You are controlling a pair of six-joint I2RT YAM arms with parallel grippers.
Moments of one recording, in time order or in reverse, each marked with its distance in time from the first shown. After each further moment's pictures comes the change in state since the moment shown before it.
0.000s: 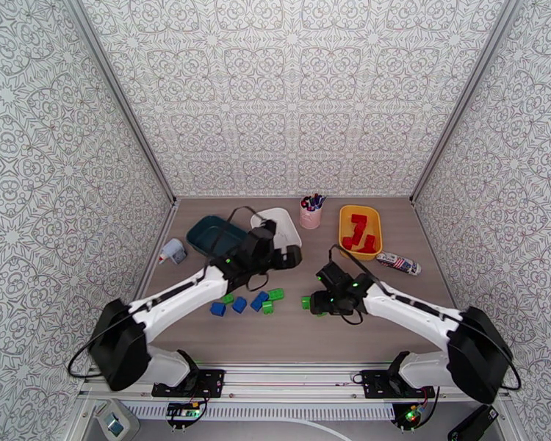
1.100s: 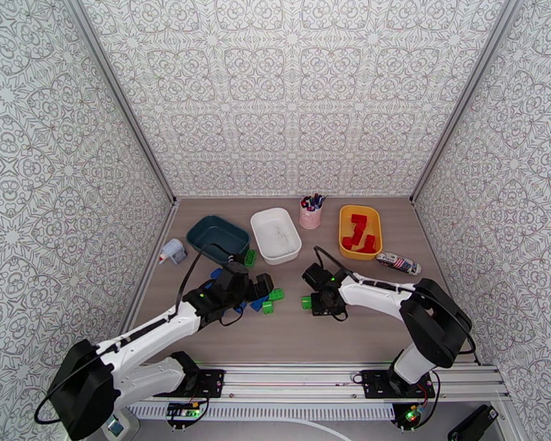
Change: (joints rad) left arm 0.029 -0.207 -0.328 0.000 -0.007 -0.184; right arm -0.029 0.216 0.079 0.018 0.044 -0.005
